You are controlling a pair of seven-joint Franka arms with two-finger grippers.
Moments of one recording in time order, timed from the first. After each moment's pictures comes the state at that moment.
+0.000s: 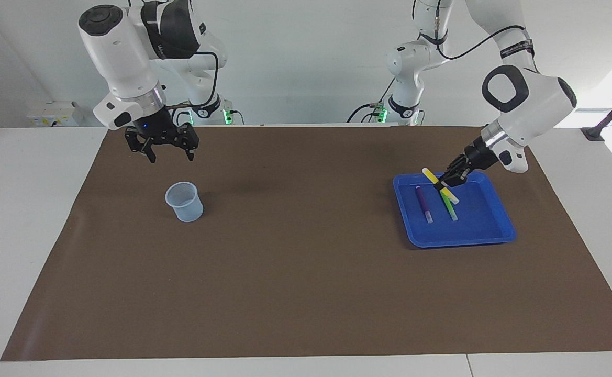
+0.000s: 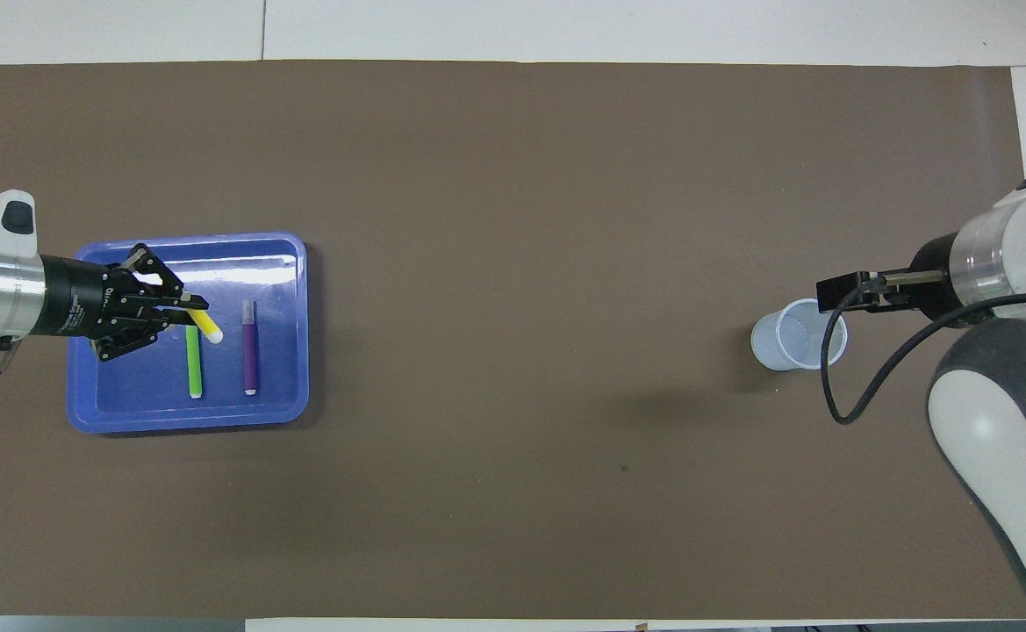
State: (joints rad) left arm 0.32 -0.04 -0.27 -2.10 -0.49 1.98 -0.53; right arm -0.01 -0.11 0.08 -1.91 0.03 1.79 0.06
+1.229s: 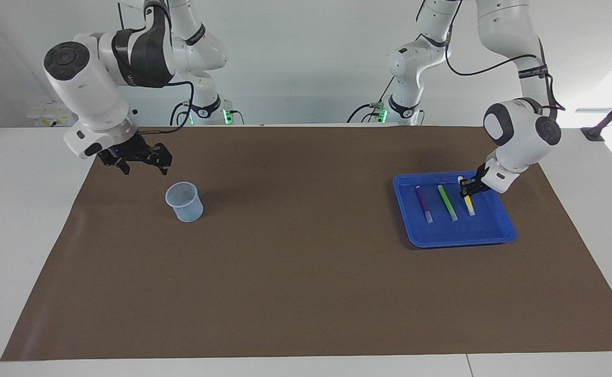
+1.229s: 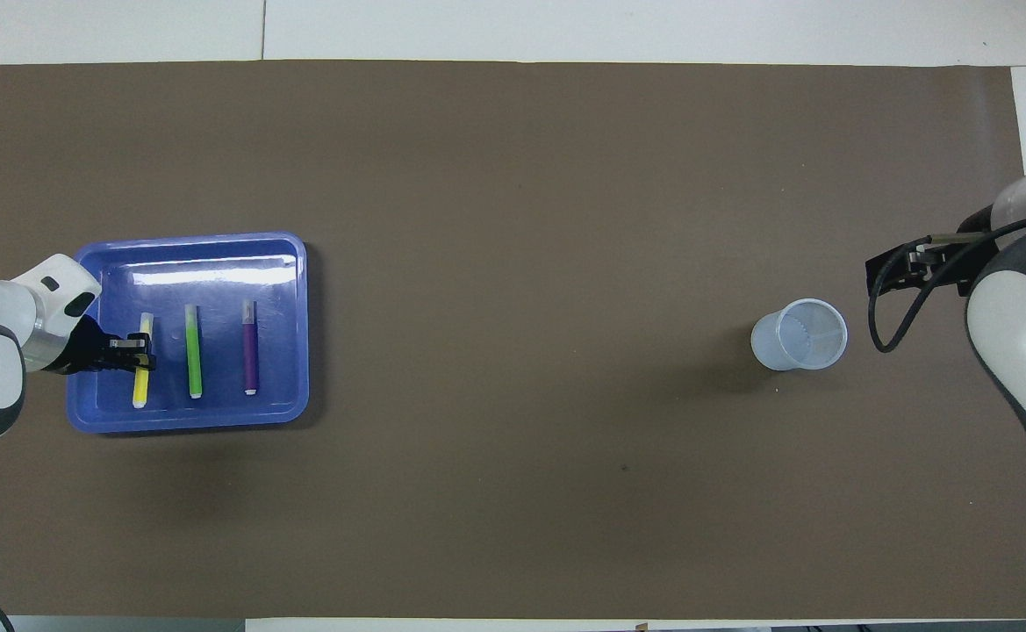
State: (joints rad) left arm 0.40 0.10 -0.27 -2.24 -0.05 2.18 0.12; right arm -0.01 0.02 -0.01 -1.78 -0.03 1.72 0.01
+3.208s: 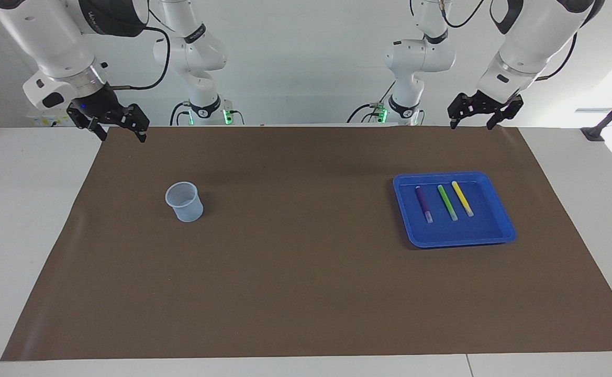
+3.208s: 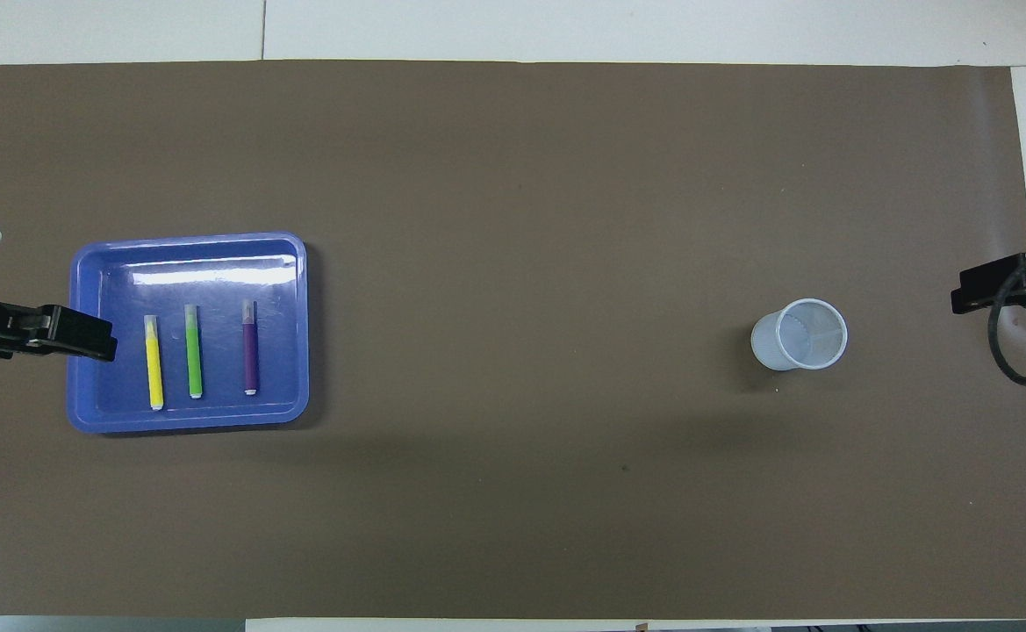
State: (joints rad) left arm -0.19 -0.12 0.08 -1.72 0.00 1.48 -0.01; right arm -0.06 -0.07 -0.01 -1.68 -0.01 1.53 0.00
